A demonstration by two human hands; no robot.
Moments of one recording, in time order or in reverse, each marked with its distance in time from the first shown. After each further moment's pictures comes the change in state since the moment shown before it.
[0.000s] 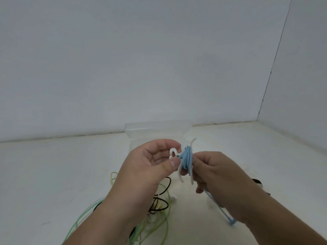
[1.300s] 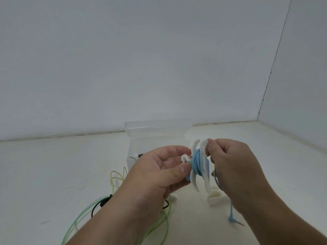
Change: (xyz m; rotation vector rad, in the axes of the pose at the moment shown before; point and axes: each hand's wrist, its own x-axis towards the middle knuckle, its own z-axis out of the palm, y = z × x) left_hand -0.008 0.005 0.013 -0.210 -0.096 -0.221; right_hand 0.000 -0.005 -0.006 -0.071 0.450 -0.071
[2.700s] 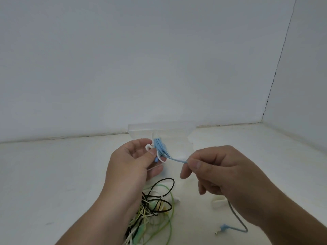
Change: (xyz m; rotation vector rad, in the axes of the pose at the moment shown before) left_hand 0.016 0.005 -0.028 0.145 0.591 0.133; right_hand -0.012 -0.014 -0.012 0.297 -0.613 -0.148
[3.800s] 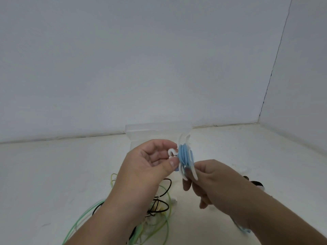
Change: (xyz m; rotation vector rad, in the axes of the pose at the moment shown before) left_hand -0.015 -0.002 0.009 0.064 -0.389 0.187; right_hand 0.011 0.024 0.006 -0.191 0.047 0.367
